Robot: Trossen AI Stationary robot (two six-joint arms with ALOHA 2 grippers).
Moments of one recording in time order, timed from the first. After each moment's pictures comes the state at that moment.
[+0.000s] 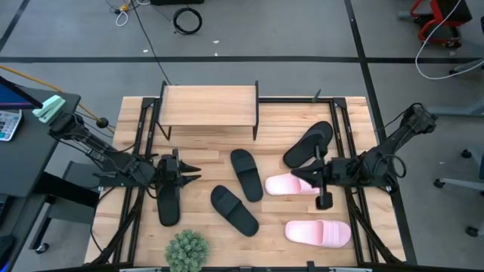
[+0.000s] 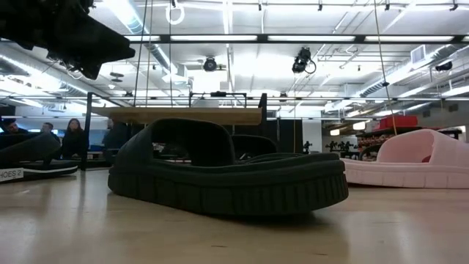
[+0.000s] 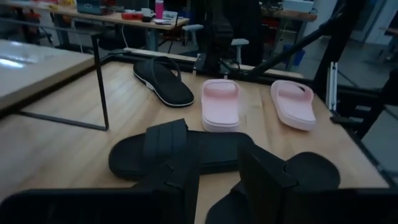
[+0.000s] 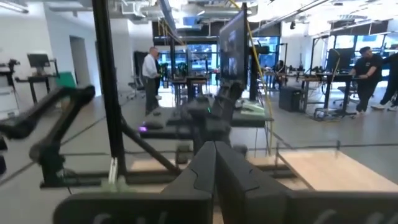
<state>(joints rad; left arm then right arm) -0.53 0.79 0.23 0.38 -0.66 -0.28 0.65 0.99 0.81 0.35 0.69 -0.05</state>
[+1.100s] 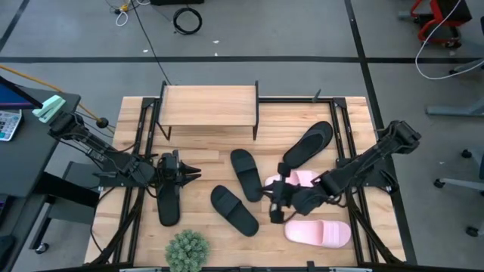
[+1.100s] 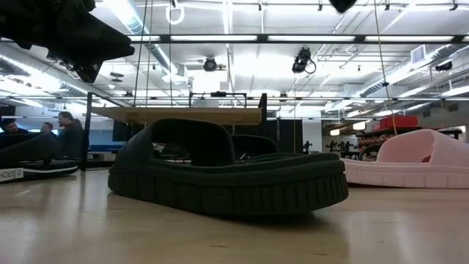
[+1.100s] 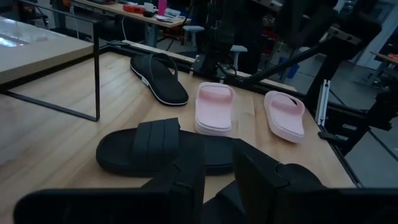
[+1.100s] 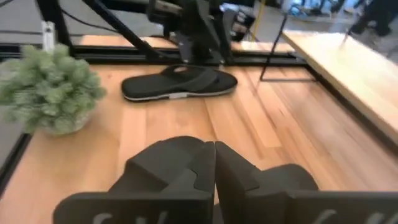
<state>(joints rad) -0.53 0.79 0.23 0.38 -0.66 -0.38 0.54 1.50 1.02 -0.03 0.69 0.27</state>
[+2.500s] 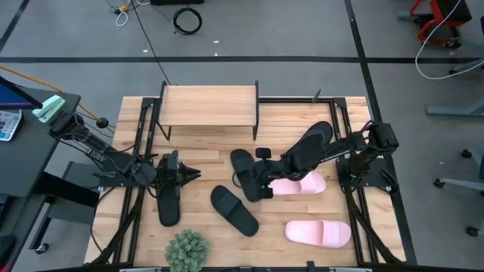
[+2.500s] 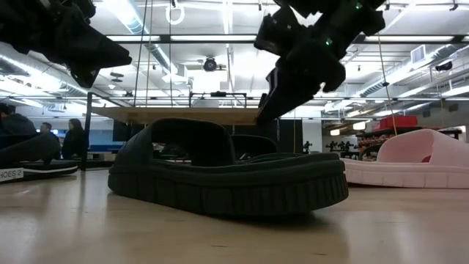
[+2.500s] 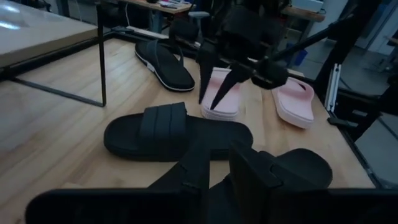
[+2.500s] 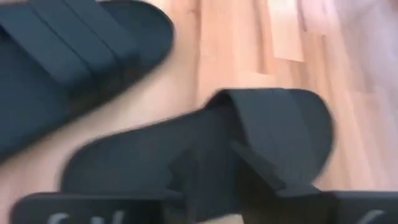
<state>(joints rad) -0.53 0.79 0.23 0.31 -0.66 -0.42 0.15 1.71 1.02 -0.16 0.23 -0.02</state>
